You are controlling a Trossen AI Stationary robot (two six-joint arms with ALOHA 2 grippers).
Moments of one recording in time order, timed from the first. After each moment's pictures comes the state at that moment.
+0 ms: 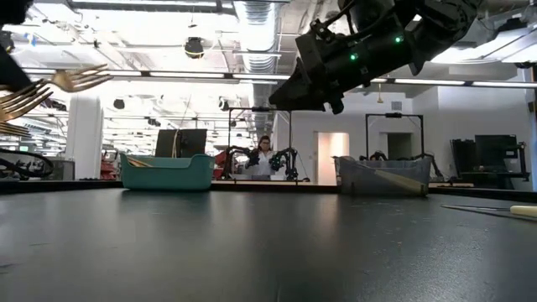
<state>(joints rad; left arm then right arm) -1.12 1.05 0.64 -1.11 -0.94 -1.95 -0.01 1.62 0.79 0.53 0.34 0.19</state>
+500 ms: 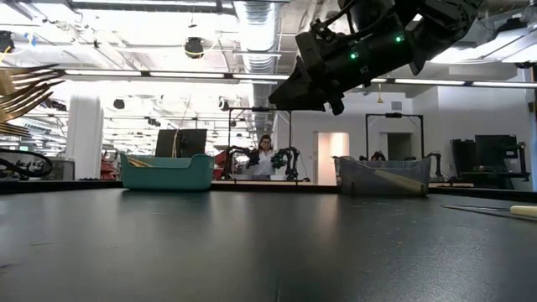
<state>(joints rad) -1.32 1.29 0.73 -1.13 -0.85 -2.13 0.00 1.62 0.79 0.53 0.34 0.21</state>
